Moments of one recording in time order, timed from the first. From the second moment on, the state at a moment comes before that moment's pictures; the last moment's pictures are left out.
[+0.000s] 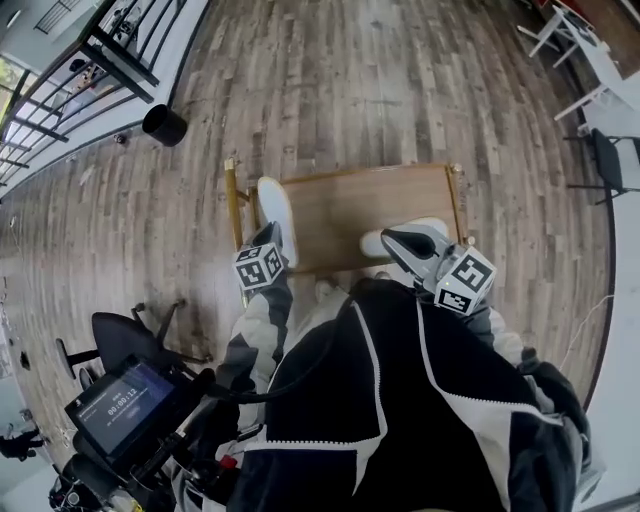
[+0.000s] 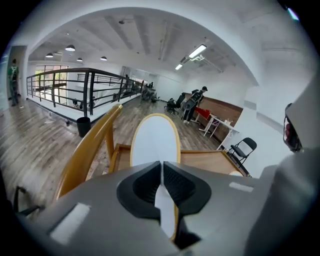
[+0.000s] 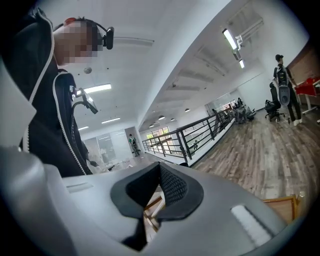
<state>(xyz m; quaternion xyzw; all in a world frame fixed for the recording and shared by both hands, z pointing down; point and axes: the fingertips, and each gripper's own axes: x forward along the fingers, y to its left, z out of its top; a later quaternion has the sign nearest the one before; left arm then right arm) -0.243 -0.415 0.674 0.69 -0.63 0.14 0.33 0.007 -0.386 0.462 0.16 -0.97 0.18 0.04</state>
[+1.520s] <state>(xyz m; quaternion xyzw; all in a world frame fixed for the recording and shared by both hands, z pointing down) -0.133 -0.415 0.461 0.87 -0.48 0.00 0.09 0.041 -0.438 0.532 0.25 -0.94 0.19 0.10</state>
